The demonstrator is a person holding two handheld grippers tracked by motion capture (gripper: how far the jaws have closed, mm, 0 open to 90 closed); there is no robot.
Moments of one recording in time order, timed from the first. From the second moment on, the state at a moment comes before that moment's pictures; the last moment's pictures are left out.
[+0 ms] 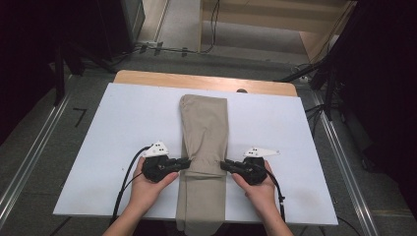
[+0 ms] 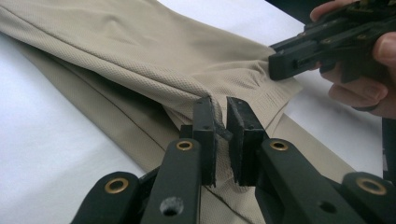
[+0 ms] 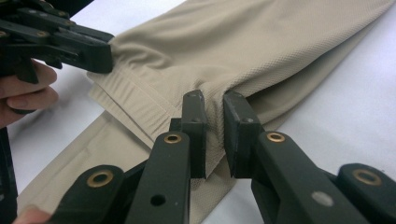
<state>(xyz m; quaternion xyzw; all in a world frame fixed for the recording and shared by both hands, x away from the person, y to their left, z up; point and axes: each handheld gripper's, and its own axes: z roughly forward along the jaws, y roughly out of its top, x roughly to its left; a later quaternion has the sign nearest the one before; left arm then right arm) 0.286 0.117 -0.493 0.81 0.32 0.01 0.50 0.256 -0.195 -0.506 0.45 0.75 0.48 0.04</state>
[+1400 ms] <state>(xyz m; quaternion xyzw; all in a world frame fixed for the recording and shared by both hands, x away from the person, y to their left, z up) 0.276 0.117 -0.493 0.82 0.30 -0.01 0.49 0.238 -0.182 -0.505 0.44 0.76 0.48 0.05</state>
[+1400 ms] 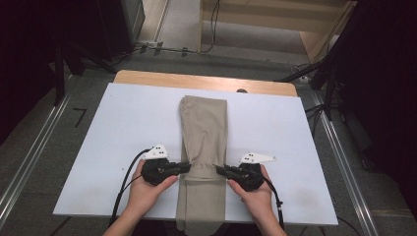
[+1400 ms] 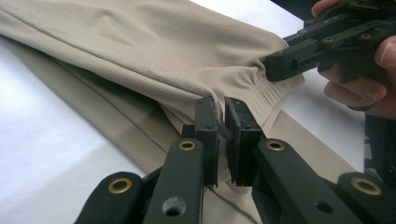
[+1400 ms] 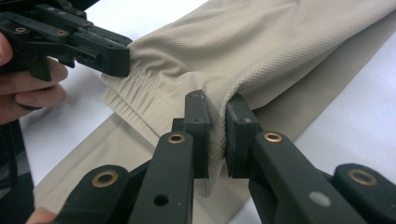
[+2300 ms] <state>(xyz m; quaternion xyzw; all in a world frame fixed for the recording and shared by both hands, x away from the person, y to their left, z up) 0.208 0.127 -0.493 0.82 0.28 -0.04 0.49 0.161 -0.182 -0.504 0.43 0.75 0.50 0.04</state>
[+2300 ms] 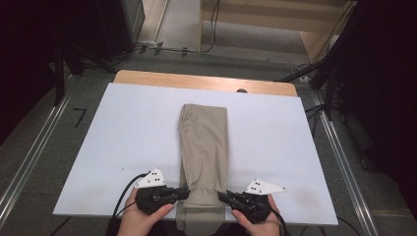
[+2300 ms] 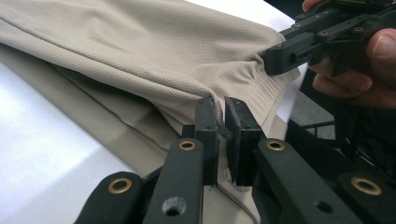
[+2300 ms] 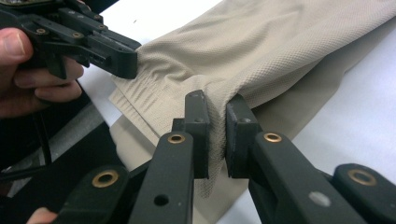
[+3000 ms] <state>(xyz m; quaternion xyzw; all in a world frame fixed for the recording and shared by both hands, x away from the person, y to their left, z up) 0.173 0.149 -0.487 0.82 0.29 -0.02 0.50 0.120 -0.185 -0.497 0.38 0.80 0.46 0.04</state>
